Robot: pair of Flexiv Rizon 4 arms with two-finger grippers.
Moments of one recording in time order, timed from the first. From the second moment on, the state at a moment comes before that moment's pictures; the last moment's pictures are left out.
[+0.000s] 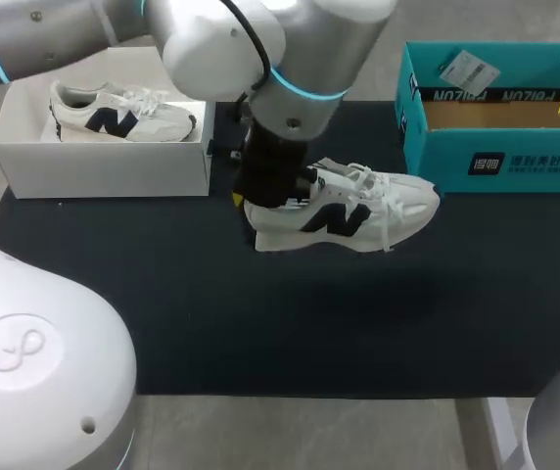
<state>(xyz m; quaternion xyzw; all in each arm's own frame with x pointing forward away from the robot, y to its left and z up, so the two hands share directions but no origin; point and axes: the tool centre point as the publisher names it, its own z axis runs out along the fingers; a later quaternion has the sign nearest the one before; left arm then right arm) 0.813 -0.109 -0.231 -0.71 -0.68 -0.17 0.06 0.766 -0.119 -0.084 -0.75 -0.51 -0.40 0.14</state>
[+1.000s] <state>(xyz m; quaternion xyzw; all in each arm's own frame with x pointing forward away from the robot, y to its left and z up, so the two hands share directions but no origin) 0.805 -0.138 -0.352 -0.72 -0.67 -0.19 0.06 0.766 -0.119 -0.084 -0.75 -0.51 -0.40 0.14</state>
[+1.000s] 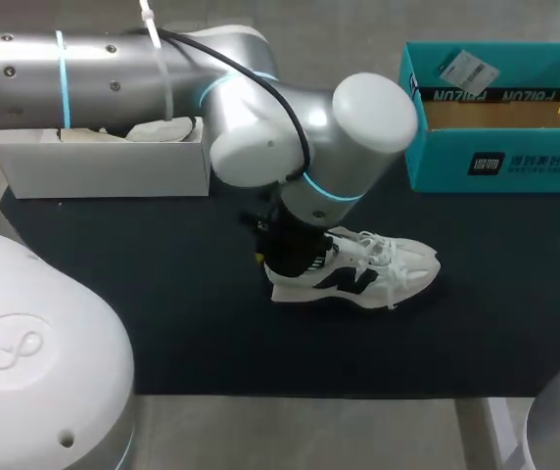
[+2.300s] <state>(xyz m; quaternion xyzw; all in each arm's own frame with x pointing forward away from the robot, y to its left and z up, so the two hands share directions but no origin) 0.812 -0.153 -0.287 -0.66 -0.74 -0.07 0.11 0.766 -0.119 -0.084 -0.75 -0.51 -0.40 0.14</state>
